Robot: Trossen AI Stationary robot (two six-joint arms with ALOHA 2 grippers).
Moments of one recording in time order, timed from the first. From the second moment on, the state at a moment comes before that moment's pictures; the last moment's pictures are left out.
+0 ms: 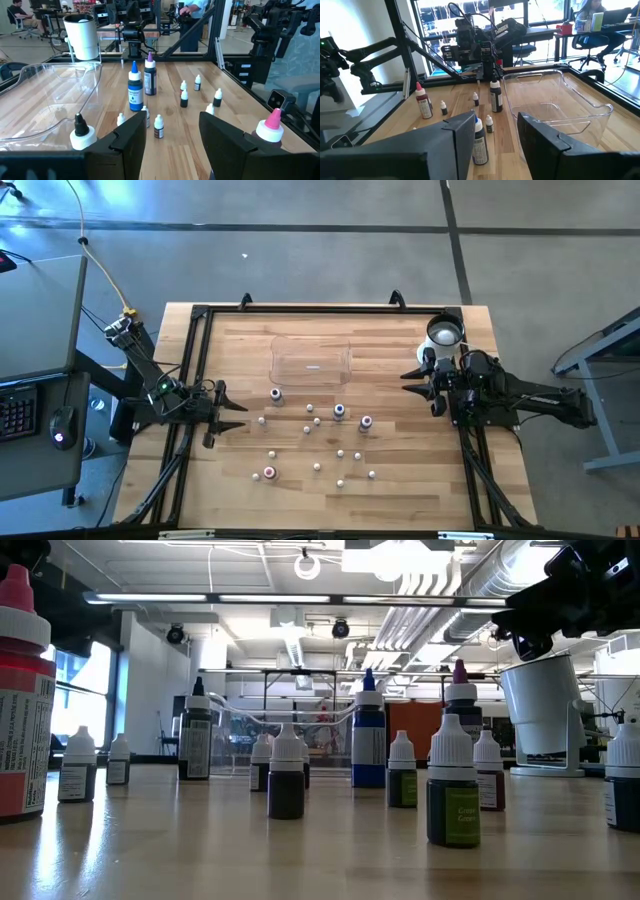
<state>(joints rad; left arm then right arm) -0.85 0.21 0.01 0.09 -0.77 -0.11 -0.25 0.19 0.13 0.03 -0.29 0.13</state>
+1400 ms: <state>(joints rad) -0.85 0.21 0.03 0.12 -0.78 -0.07 -0.25 0.19 0.13 0.03 -0.29 0.13</state>
